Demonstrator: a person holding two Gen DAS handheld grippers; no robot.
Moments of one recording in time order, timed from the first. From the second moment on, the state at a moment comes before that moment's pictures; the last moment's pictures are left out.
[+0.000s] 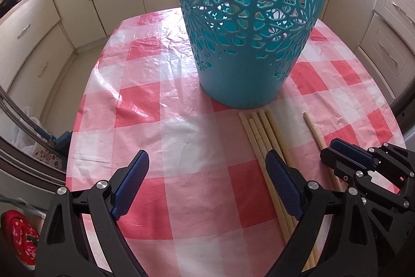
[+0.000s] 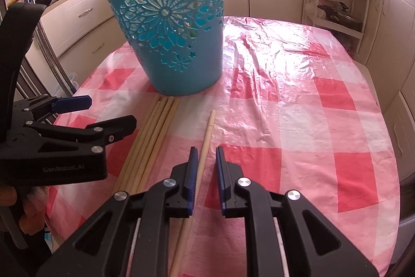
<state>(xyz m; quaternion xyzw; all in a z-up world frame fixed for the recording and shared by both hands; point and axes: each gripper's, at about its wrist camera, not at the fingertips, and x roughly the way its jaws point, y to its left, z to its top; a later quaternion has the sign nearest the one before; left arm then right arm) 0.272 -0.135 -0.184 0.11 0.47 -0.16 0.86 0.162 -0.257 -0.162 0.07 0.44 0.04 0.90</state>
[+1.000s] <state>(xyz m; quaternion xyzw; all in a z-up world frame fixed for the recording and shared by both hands) 0.283 -0.124 -0.196 0.10 0.49 -0.17 0.85 0.169 -0.255 -0.162 0.07 0.44 0.03 0.89</state>
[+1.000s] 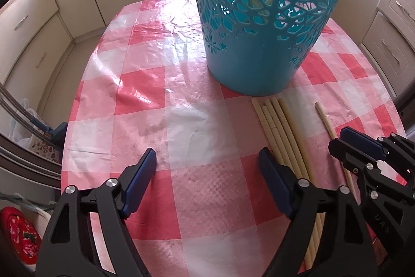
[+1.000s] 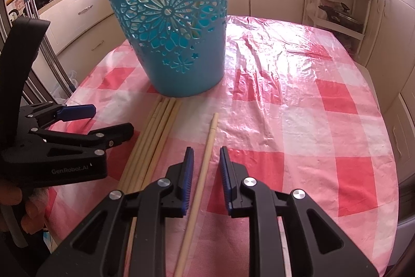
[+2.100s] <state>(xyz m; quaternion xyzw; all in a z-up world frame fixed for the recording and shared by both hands) 0.288 -0.138 -0.191 0.06 0.50 -0.22 0.84 0.181 -0.271 -0.163 0.10 0.44 0.03 0.89</state>
